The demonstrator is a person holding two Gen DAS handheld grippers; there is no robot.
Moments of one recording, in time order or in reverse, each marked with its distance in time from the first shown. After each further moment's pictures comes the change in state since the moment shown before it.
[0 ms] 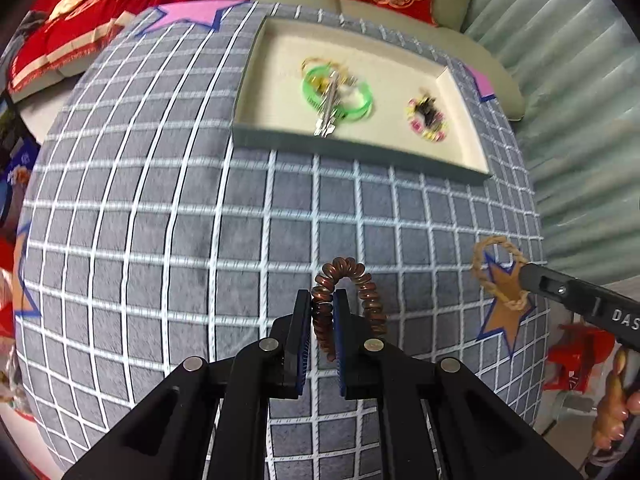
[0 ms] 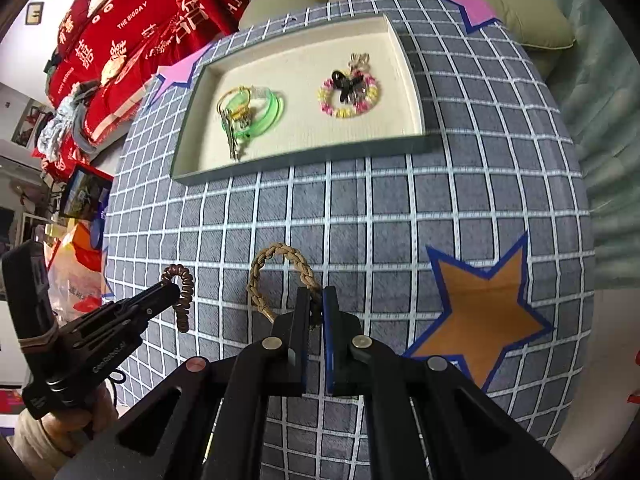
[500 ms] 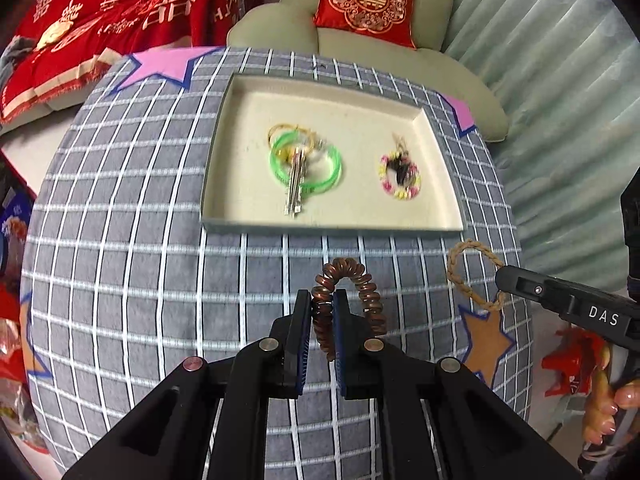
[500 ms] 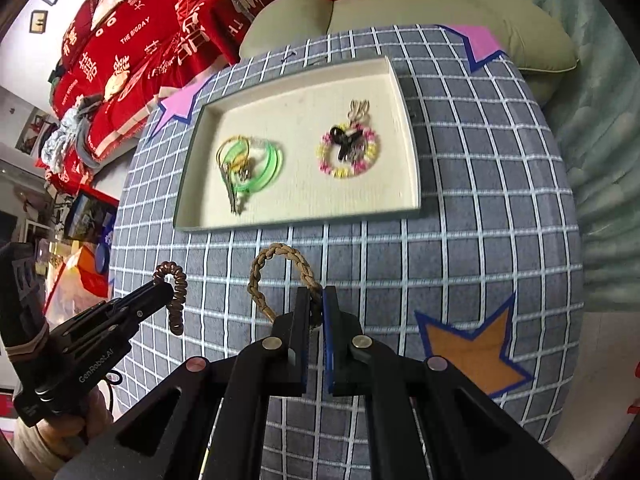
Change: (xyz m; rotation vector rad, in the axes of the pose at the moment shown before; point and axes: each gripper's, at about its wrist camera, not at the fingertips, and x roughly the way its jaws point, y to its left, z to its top) left arm -0.001 -0.023 0.057 0.045 -0.075 -0.019; right arm -0.010 -0.006 0.051 0.002 -0.052 0.012
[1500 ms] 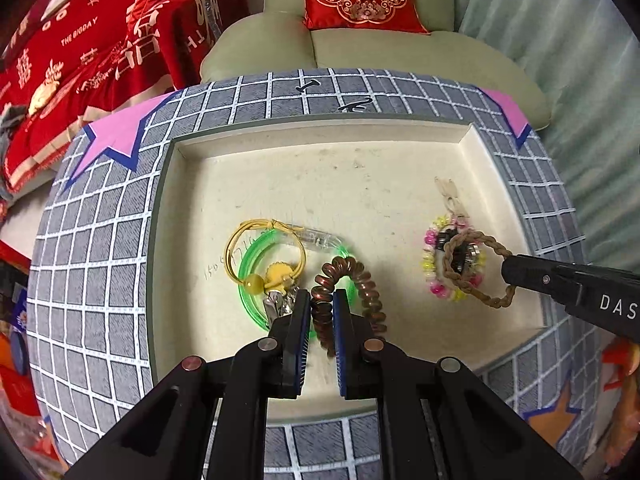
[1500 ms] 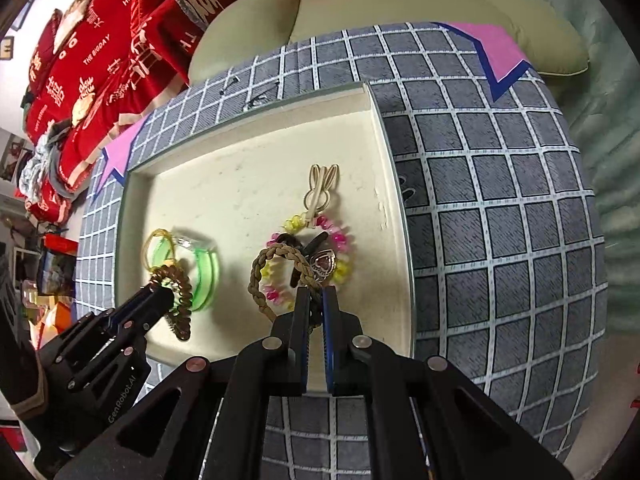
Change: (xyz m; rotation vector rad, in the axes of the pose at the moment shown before) left arm 0.130 -0.018 0.097 0.147 -0.018 0.199; right arm 0.087 -0.038 0.100 0.073 0.027 -0.050
